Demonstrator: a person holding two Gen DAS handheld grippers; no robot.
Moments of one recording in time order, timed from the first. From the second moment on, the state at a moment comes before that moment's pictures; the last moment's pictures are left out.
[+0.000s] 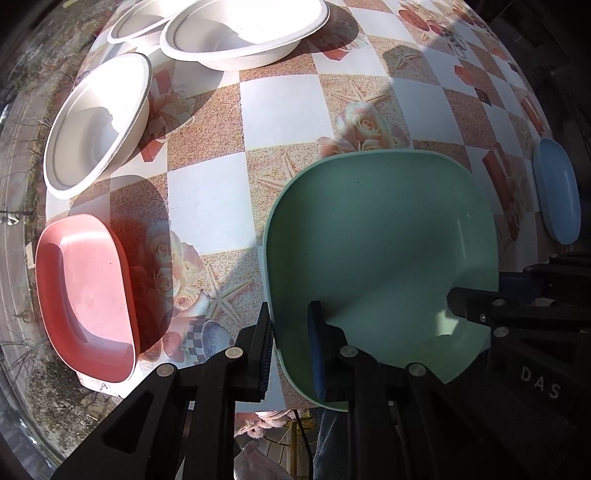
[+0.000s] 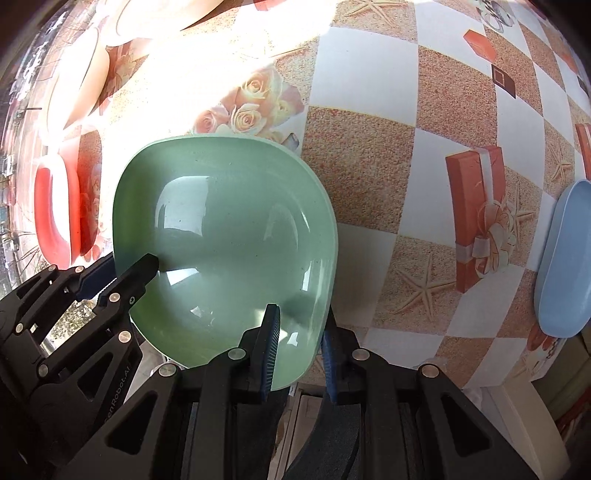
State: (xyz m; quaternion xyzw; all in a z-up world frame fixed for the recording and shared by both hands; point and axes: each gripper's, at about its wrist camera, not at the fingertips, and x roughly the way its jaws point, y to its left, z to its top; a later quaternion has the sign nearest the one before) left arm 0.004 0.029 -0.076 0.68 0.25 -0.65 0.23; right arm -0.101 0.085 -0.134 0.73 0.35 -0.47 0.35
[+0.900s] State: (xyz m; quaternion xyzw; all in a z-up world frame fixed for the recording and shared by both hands) left arm 0.068 -0.018 -0.028 0.66 0.22 -0.63 0.34; right arm -0.031 0.009 -0.148 0.72 0.36 -0.42 0.42
